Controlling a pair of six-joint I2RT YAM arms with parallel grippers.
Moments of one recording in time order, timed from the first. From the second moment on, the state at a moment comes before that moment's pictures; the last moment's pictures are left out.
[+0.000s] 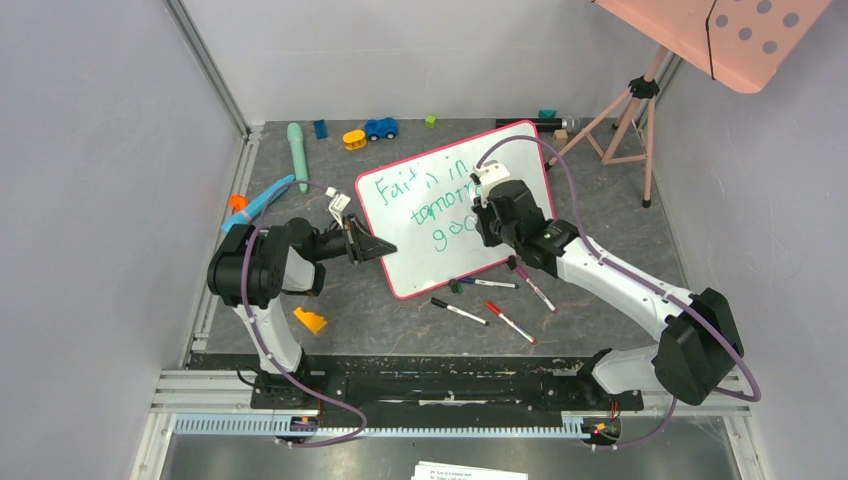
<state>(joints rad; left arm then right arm) -0.08 1.88 0.48 1.48 1.25 -0.78 0.66 1.35 1.00 -0.28 0.19 0.12</state>
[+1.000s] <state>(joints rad) -0.08 1.88 0.48 1.48 1.25 -0.78 0.61 1.29 0.95 -0.27 0.18 0.12</state>
